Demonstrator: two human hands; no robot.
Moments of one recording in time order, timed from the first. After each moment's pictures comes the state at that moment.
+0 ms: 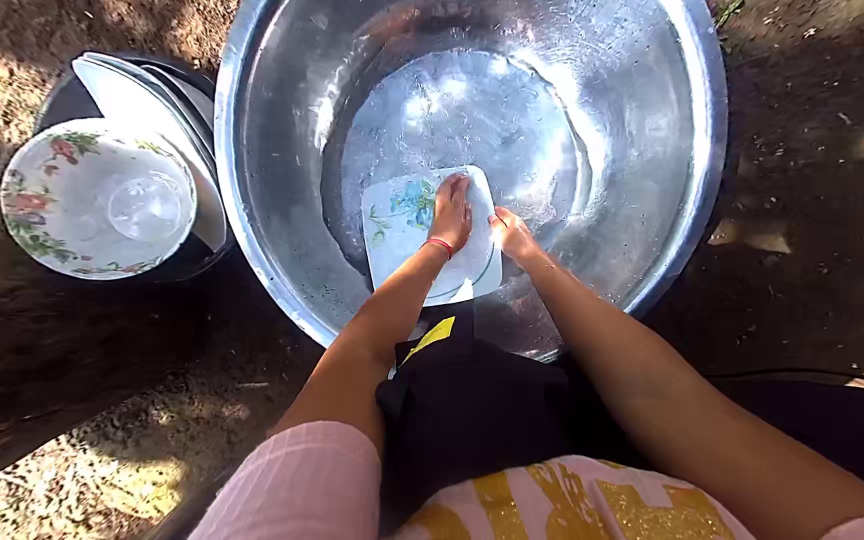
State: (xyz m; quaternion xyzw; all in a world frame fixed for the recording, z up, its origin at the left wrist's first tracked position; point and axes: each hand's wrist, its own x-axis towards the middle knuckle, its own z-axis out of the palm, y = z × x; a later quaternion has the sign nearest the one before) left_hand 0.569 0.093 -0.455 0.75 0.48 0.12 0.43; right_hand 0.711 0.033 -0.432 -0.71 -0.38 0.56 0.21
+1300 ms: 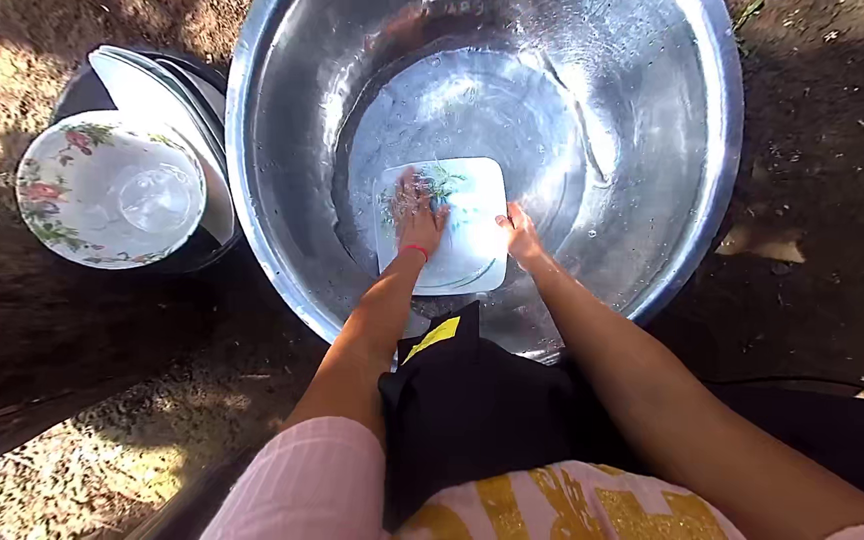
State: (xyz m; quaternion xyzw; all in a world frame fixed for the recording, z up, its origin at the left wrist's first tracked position) left_hand 0.514 0.090 -0.476 0.76 0.58 0.08 0.27; right_hand 0.711 0.035 -0.446 -0.71 -0.40 0.51 0.27
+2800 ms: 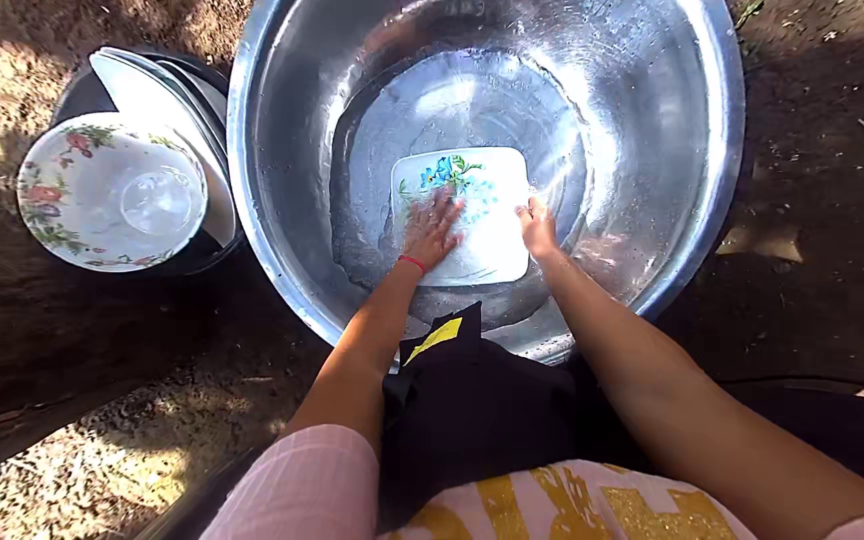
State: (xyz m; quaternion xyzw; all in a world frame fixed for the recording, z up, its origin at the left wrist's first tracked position) left_hand 0.501 0.074 -0.488 0.87 0.42 0.06 0.23; right_hand 0.729 0.046 -0.435 -0.79 -0.37 0.43 0.22
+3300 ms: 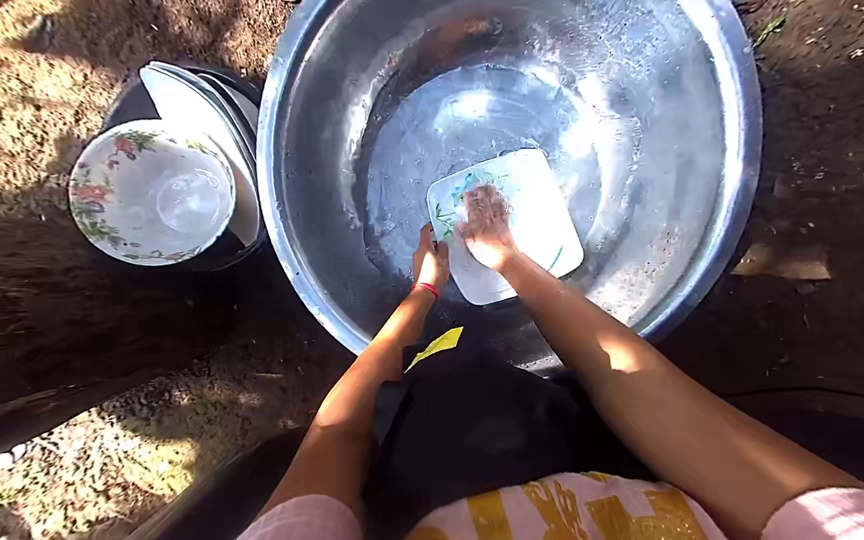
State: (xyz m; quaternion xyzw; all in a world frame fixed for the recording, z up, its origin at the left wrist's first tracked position) left_hand 0.518 0.050 -0.340 0.47 0.69 0.05 0.54; right_hand 0.657 0.062 -0.449 -0.64 -0.69 0.32 0.13
